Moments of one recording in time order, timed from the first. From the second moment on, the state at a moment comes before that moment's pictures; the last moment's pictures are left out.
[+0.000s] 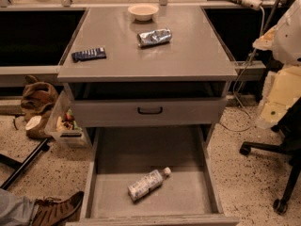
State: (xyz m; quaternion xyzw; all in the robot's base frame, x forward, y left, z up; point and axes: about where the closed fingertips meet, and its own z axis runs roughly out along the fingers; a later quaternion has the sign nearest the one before) arm 0.438 -0.217 0.976 -0.60 0.78 -0.03 0.16
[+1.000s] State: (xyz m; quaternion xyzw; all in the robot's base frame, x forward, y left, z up) arm 0.438 -0.191 0.899 -0.60 0.78 0.02 0.17
